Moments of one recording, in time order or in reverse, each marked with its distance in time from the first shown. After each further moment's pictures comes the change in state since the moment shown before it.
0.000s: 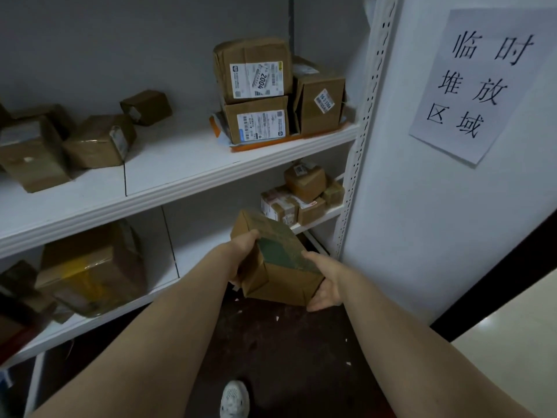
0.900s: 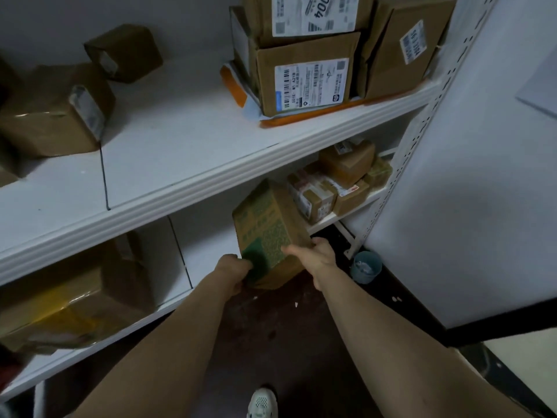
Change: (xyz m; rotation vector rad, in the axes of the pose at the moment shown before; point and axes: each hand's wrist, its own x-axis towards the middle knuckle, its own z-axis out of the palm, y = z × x) left_hand 0.191 -0.001 -0.085 0.102 0.072 0.004; right_hand 0.158 -0.080 0.122 -0.113 0.269 -0.328
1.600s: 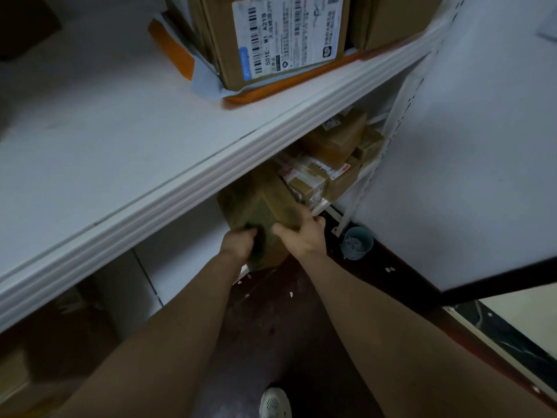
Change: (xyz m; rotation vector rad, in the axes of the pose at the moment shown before) left_hand 0.109 0.059 0.035 -0.073 -0.090 0.140; right_hand 0.094 -0.015 0.030 -0.244 0.185 -0.207
